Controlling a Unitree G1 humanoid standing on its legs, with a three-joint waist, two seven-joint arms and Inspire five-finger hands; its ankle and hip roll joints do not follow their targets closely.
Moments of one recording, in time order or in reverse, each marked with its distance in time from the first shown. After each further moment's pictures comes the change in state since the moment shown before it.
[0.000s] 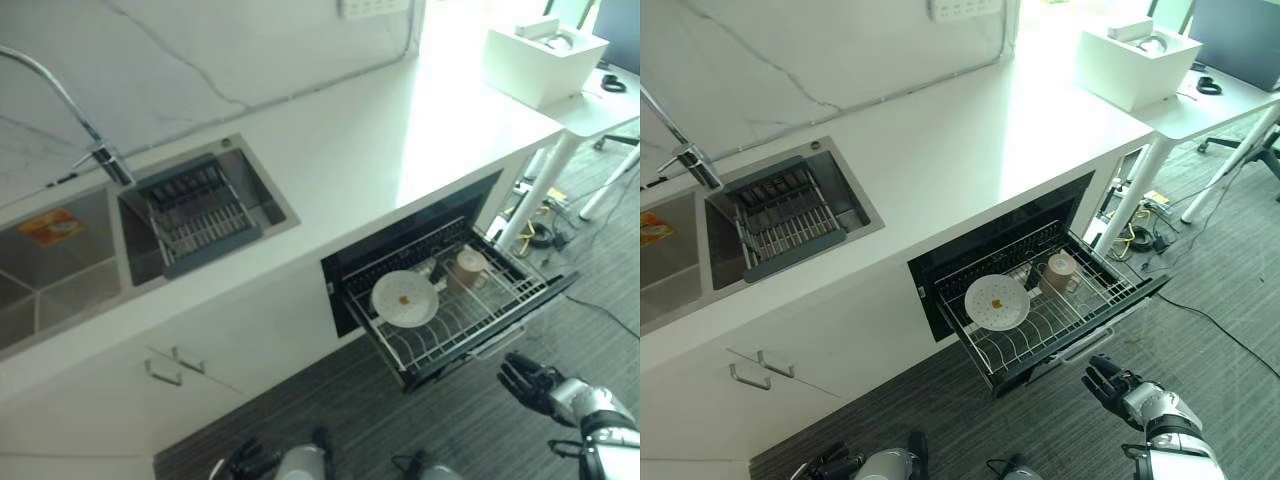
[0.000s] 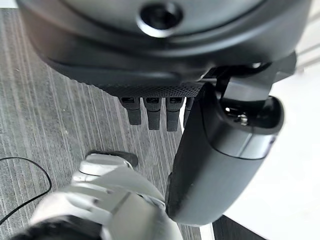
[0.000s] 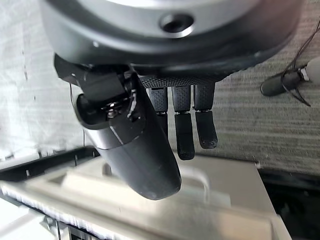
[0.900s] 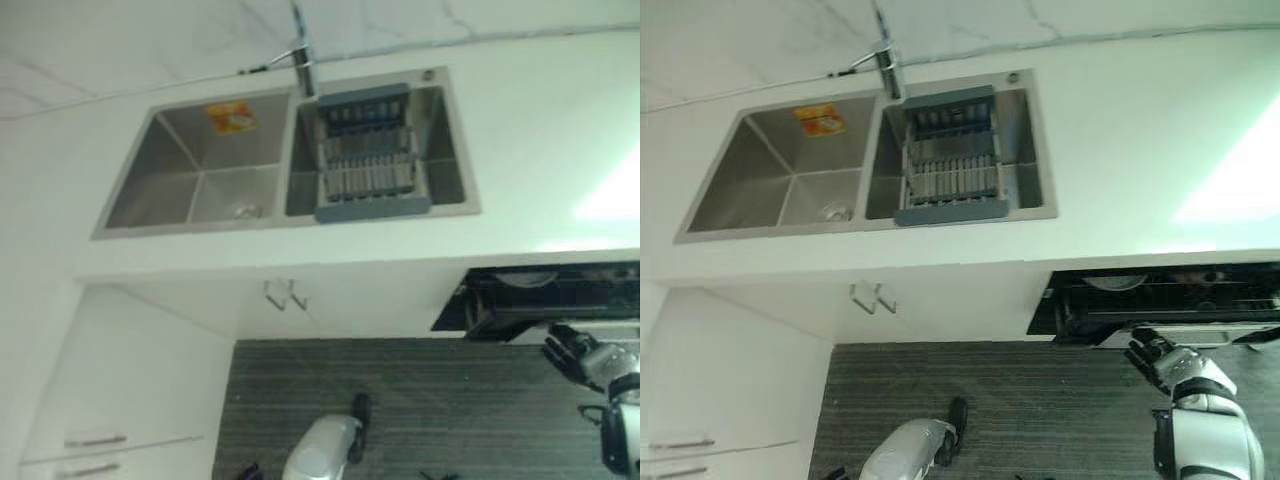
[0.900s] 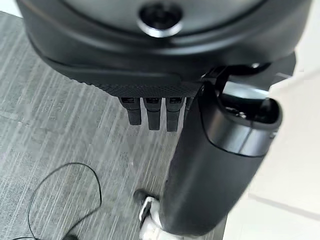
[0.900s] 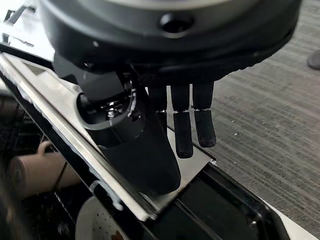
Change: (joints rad) left arm 0.071 0.001 0.011 0.034 0.039 -0.029 -0.048; right arm -0.233 -0.184 0.056 0.159 -0.017 -0.073 -0.102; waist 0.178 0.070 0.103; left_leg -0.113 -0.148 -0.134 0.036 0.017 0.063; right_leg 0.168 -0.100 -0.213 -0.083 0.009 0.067
